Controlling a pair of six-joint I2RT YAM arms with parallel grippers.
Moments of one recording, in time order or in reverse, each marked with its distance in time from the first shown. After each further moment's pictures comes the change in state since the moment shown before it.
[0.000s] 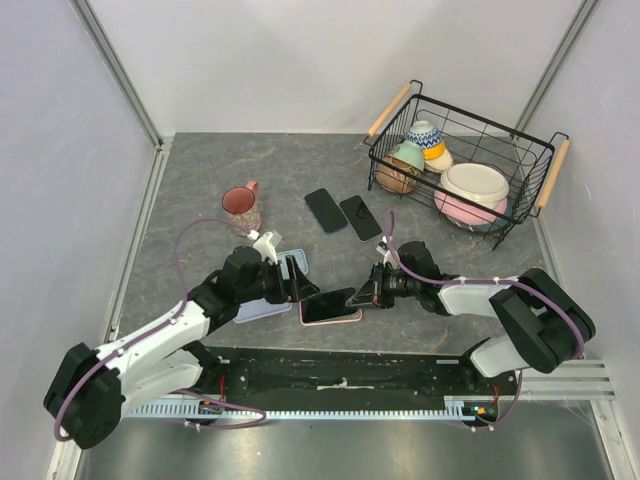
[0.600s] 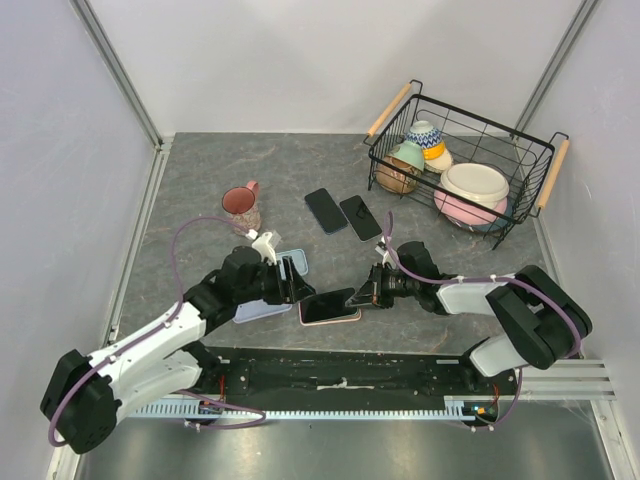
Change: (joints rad) left arm -0.015 -0.081 0.037 -0.111 -0.054 0.026; right arm 0.002 0.021 0.000 0.018 -0.003 -0.021
